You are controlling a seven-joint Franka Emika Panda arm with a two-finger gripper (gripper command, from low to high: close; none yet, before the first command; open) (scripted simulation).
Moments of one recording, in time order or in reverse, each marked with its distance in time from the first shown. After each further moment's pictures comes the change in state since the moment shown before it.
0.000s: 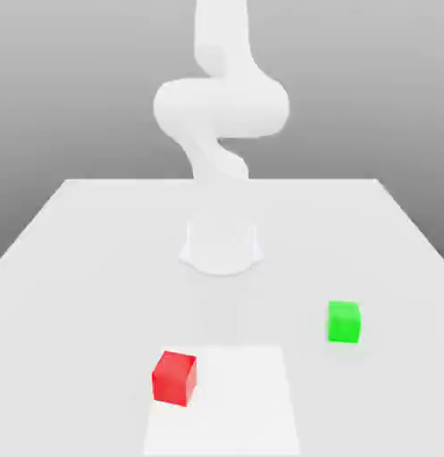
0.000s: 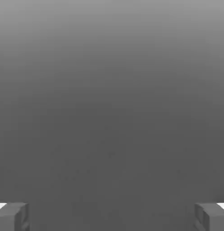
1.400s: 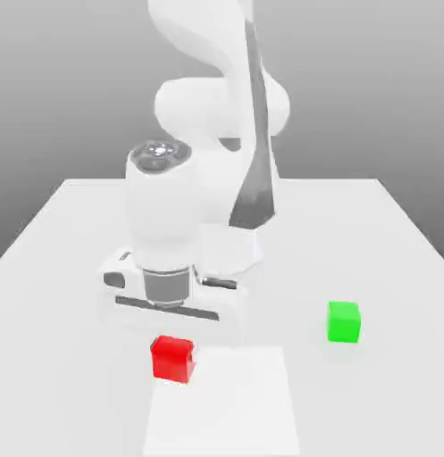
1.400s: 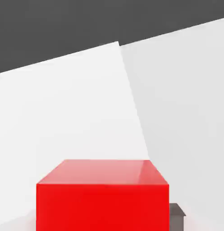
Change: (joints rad) arm -0.022 0.727 0.004 -0.404 0.036 0.416 0.030
